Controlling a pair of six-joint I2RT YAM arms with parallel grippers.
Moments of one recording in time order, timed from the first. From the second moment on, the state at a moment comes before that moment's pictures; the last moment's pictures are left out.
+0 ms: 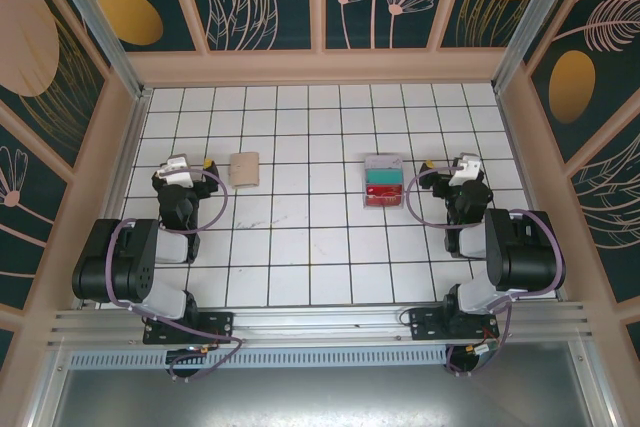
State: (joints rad) left arm -0.01 1.52 0.23 1.15 -0.16 -0.09; right arm -0.05 1.53 0.23 1.12 -0.07 0.10
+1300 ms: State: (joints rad) left arm -0.15 1.71 1.10 -0.35 -0.02 -0.40; right arm 0.14 1.23 0.80 0.08 0.06 0.44
